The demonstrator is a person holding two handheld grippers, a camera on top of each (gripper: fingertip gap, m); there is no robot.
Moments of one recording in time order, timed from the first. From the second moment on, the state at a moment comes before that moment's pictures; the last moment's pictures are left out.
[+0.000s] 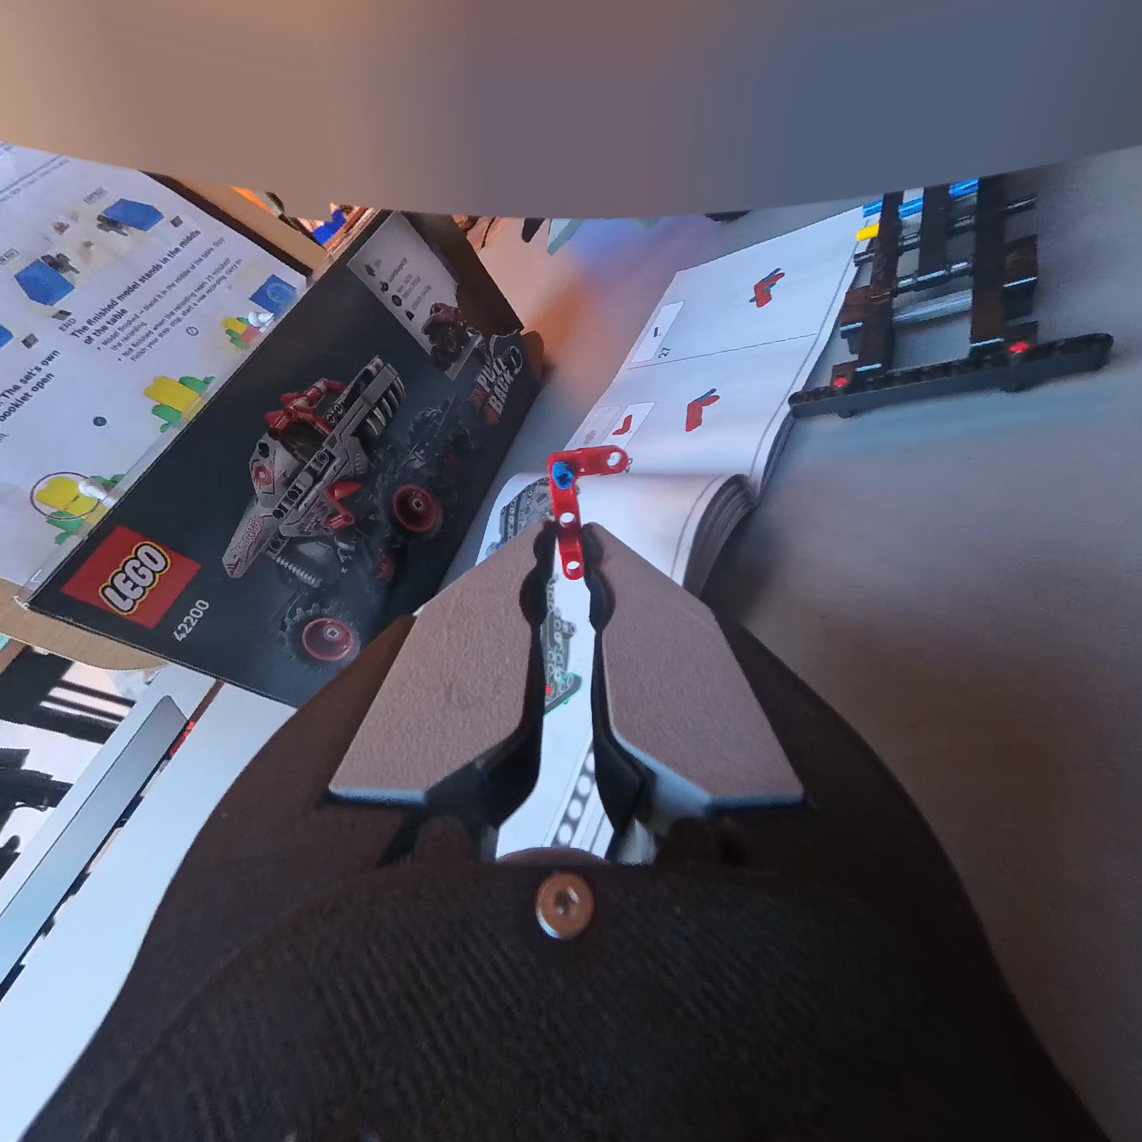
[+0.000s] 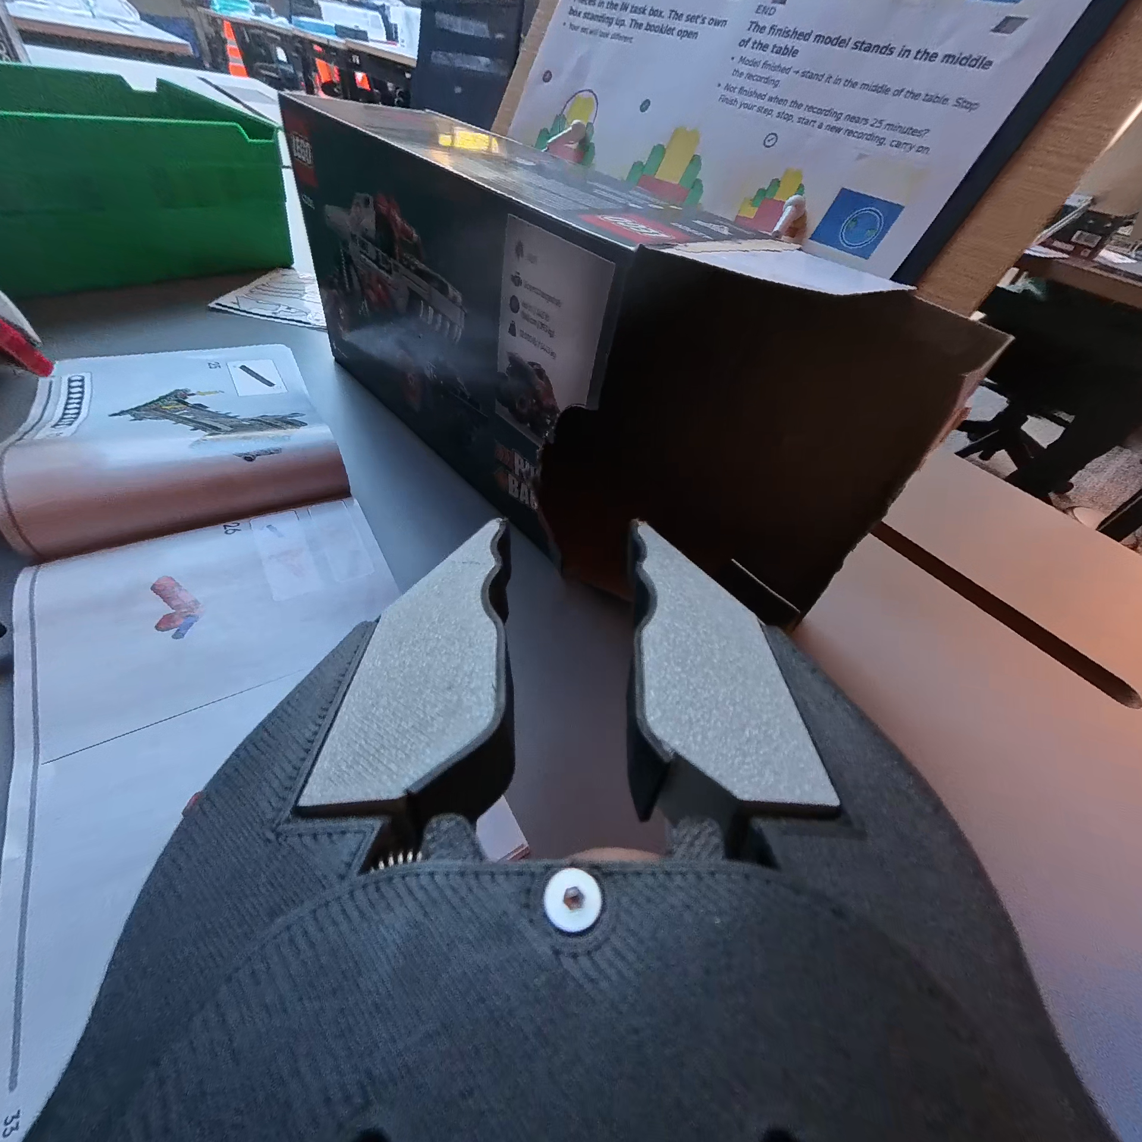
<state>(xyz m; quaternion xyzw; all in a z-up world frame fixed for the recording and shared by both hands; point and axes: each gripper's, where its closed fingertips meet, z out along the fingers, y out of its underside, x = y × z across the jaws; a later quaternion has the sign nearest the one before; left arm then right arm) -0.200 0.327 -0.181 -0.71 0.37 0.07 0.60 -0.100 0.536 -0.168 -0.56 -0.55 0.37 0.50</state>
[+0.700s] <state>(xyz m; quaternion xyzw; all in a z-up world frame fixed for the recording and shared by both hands) -0.196 0.327 -0.189 -0.71 0.39 0.08 0.58 -0.088 0.493 -0.210 -0.54 -0.69 0.35 0.34</state>
